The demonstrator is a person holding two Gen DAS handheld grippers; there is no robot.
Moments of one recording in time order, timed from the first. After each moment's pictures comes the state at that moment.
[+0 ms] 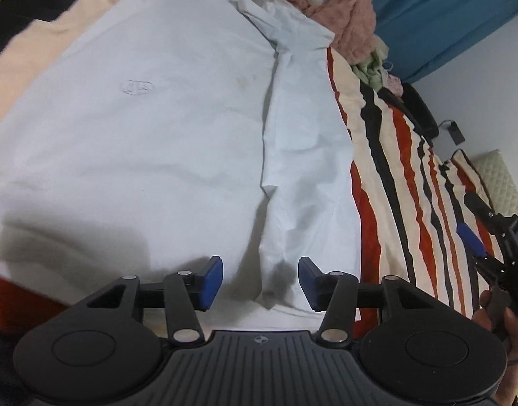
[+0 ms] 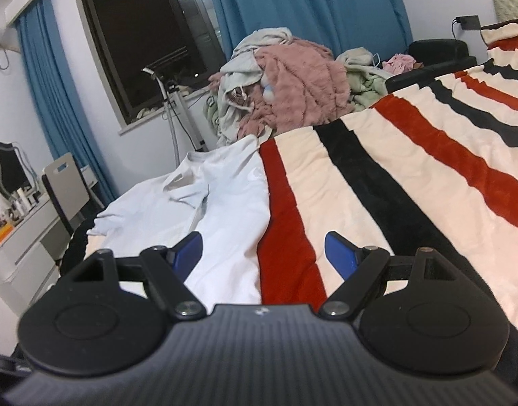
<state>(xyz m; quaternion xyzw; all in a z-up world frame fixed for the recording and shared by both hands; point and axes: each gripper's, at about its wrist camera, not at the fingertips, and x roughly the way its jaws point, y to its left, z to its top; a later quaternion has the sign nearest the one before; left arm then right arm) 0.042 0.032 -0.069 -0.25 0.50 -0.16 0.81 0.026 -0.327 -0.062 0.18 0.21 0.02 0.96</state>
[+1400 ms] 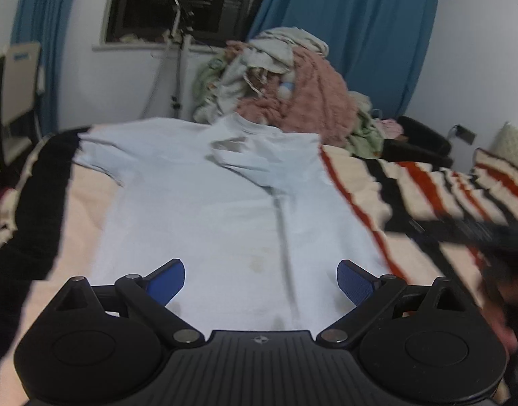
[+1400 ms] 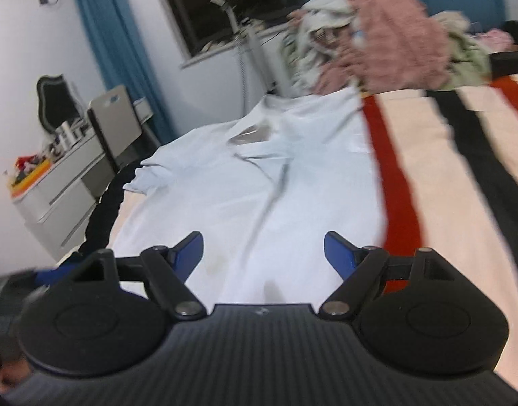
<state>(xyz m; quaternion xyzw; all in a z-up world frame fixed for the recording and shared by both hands) 0.105 0.031 0.006 -0.05 0.30 -0.11 0.95 0.209 -0.232 -0.078 0.13 0.30 0.17 0.93</state>
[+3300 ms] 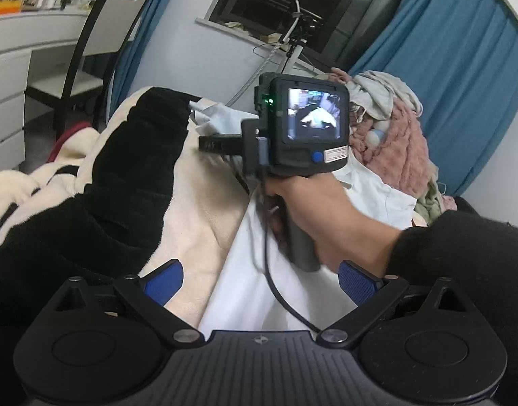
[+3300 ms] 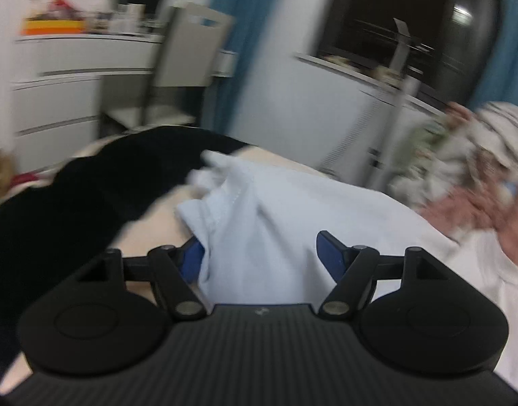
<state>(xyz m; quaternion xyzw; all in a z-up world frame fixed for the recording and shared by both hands) 0.138 0.163 -0.038 -0.22 0.28 0.01 0.93 0.427 0.122 -0.148 -0.20 0.19 0.22 0.94</state>
